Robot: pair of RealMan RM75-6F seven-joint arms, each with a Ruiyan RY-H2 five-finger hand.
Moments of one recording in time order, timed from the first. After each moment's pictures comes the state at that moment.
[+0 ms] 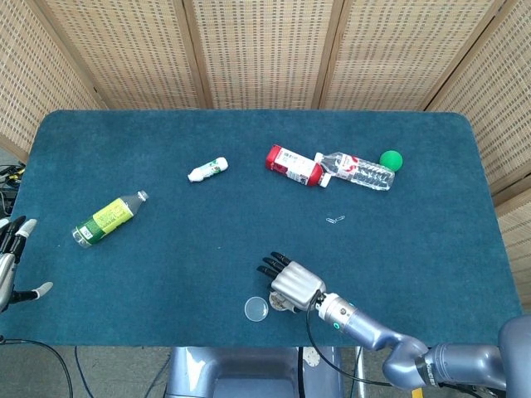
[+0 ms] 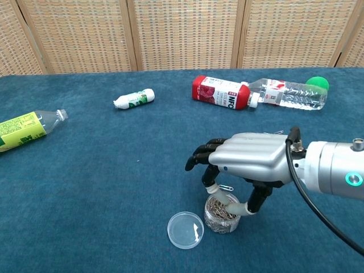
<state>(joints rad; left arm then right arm) -0.14 -0.97 -0.06 -1.81 1.32 1.37 0.12 0.82 -1.50 0.01 -1.63 -1.39 0.81 -0.40</state>
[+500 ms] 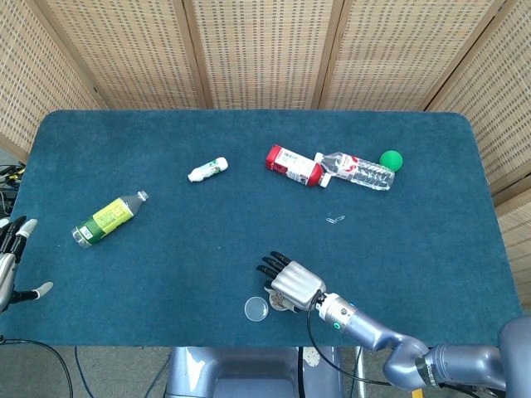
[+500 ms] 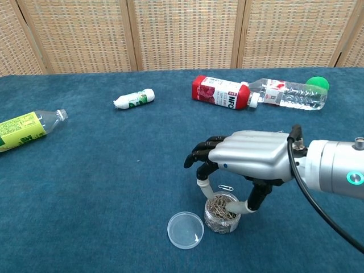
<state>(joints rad) -0.14 -0.97 -0.06 -1.81 1.32 1.36 0.12 0.81 -1.50 0.01 -1.63 -1.42 0.82 -0.37</state>
